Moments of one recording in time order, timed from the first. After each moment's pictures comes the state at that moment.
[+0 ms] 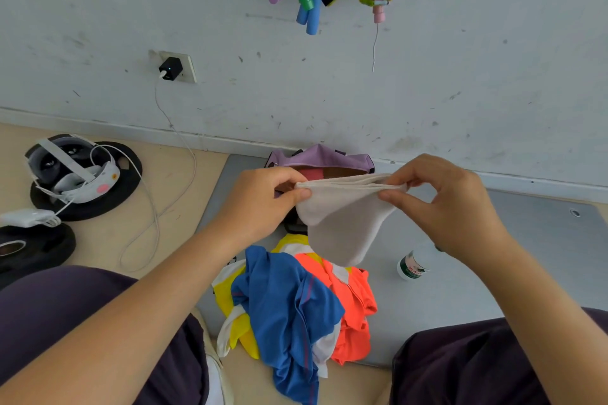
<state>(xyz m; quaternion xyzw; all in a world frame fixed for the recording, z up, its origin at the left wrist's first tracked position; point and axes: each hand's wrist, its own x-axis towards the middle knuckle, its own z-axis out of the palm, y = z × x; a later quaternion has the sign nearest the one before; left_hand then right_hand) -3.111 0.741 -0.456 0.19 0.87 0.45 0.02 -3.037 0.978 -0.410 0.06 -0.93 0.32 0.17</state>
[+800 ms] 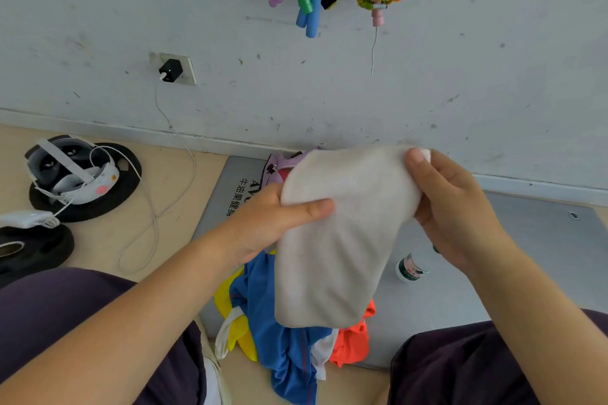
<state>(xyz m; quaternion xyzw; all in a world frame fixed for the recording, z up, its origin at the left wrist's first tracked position) -3.092 0.747 -0.444 0.11 0.64 0.69 0.31 -3.042 0.977 -0.419 -0.06 -0.67 0.73 0.03</state>
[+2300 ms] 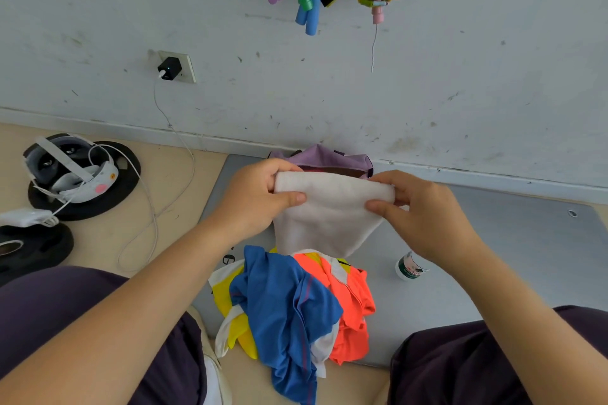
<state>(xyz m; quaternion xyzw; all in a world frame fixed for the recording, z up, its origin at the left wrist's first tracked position) -3.115 0.737 -0.454 0.13 0.83 0.54 0.09 -3.043 0.970 -0.434 -0.05 -0.93 0.35 0.04</state>
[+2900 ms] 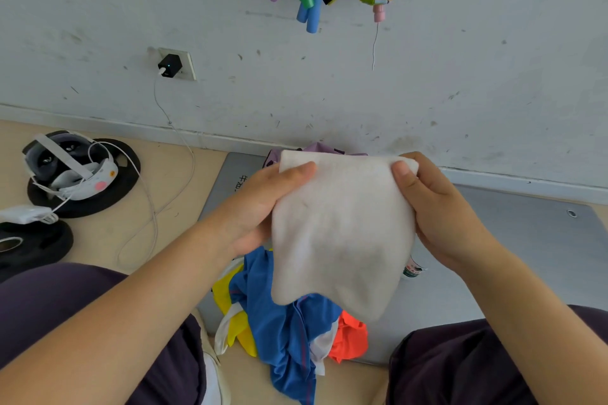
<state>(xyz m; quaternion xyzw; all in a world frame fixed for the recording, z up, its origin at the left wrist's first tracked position) -3.098 0.744 -0.436 0.04 0.54 0.77 0.33 -3.043 0.972 -0.432 -0.07 -0.75 0.66 0.01</state>
